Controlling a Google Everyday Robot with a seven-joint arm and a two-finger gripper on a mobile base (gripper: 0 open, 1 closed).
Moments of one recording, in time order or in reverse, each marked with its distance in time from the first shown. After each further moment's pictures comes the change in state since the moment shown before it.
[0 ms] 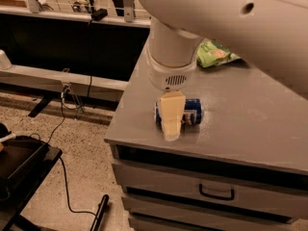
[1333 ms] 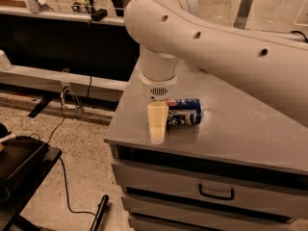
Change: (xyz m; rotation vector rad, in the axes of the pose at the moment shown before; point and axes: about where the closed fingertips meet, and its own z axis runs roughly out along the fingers) arm -0.004 -0.021 0.084 -0.121 0.021 0.151
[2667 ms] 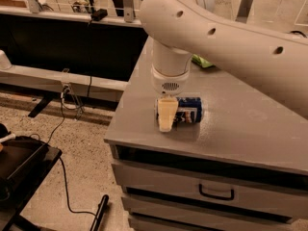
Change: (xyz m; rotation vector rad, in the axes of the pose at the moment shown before) arm 0.026 -0.014 -0.005 0.031 0.006 0.057
